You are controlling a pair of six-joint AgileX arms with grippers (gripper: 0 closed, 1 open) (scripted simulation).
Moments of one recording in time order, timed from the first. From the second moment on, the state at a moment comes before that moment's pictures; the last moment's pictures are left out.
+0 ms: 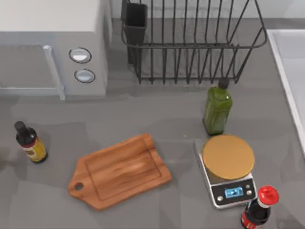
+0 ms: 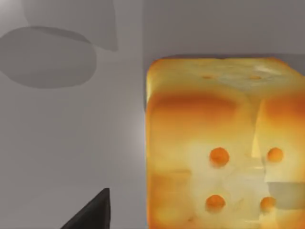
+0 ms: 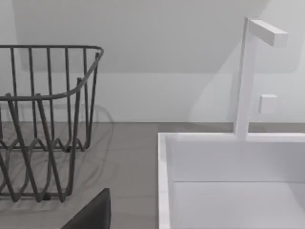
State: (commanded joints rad) left arm 0.26 1.82 1.28 -1.04 0.00 0.38; right arm 0.00 0.00 0.00 0.00 0.00 0.00
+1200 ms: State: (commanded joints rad) left arm 0.27 1.93 1.13 -0.77 0.00 0.38; right arm 0.00 0.00 0.00 0.00 0.00 0.00
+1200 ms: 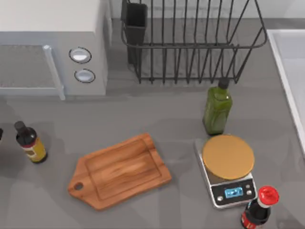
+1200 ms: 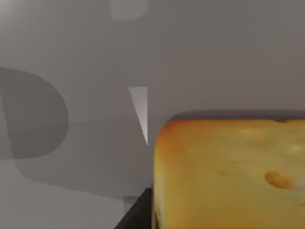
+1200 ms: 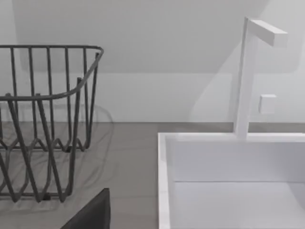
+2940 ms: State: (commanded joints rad) left arm 0.27 1.80 1.35 -1.13 0.00 0.38; right arm 0.00 0.00 0.00 0.00 0.00 0.00
